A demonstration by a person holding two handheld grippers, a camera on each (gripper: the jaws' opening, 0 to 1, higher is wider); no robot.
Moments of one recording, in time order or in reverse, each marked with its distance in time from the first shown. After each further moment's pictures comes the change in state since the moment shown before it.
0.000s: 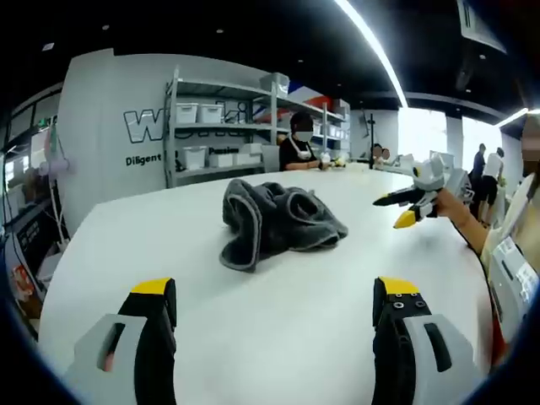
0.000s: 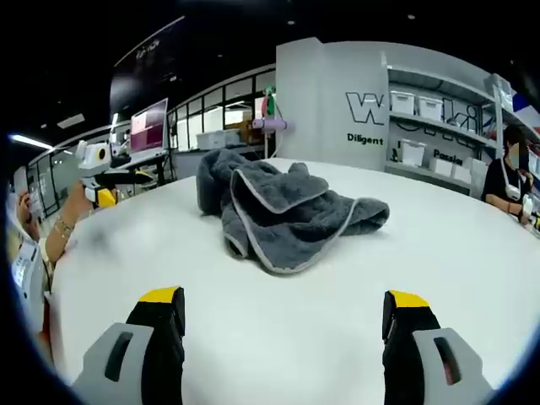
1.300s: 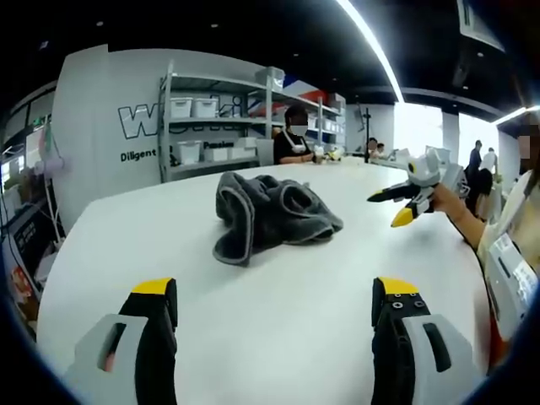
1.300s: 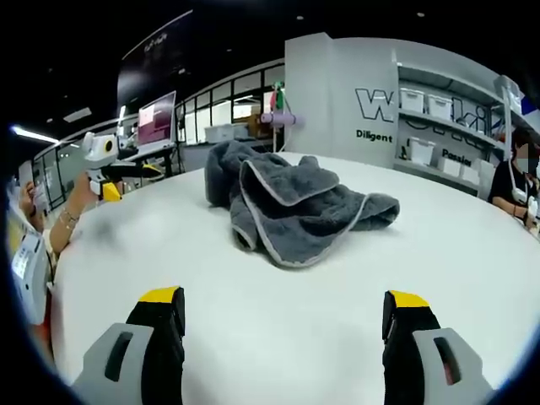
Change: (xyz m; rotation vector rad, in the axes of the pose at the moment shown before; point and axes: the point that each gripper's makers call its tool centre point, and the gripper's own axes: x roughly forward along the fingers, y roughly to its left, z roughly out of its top) left arm 0.003 -0.004 -0.006 0.005 0.029 -0.022; right arm 0.004 0.009 -0.007 -0.030 0.031 0.043
